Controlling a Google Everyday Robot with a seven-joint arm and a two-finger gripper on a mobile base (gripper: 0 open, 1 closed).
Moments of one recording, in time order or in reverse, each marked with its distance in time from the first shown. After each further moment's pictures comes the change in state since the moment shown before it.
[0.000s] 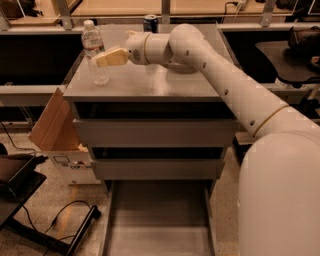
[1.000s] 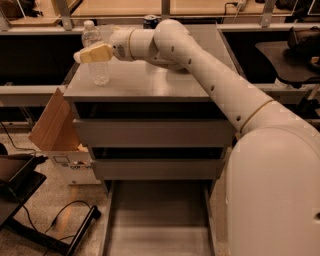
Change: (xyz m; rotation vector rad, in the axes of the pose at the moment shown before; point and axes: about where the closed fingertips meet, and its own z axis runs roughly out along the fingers) arm -0.023 0.023 0.034 -0.035 -0.029 0.003
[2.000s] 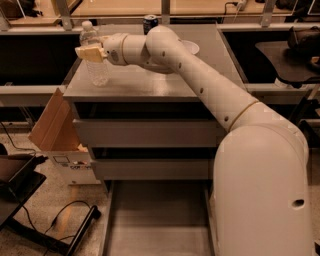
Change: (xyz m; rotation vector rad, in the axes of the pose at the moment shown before) arm 0.015 0.004 0.029 -0.021 -0.005 0.020
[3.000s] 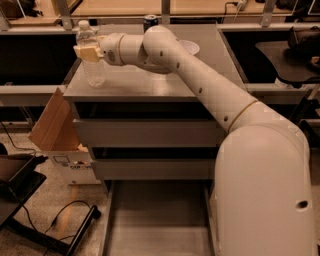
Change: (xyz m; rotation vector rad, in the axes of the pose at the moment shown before) arm -0.002 0.011 0.004 -0.017 -0.003 -0.002
